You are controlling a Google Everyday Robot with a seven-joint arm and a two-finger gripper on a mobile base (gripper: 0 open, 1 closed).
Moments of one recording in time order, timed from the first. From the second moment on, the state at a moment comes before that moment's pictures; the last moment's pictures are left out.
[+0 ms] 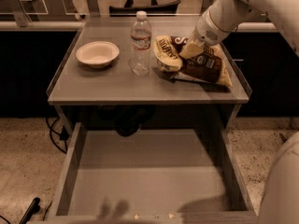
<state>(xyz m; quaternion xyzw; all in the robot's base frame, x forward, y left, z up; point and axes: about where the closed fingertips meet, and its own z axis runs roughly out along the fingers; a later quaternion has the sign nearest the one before) 0.698 -0.126 0.893 -0.57 0.76 0.05 0.29</state>
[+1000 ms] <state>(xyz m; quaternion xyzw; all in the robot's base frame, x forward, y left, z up) 0.698 -0.126 0.893 -0.57 0.76 0.05 0.29</state>
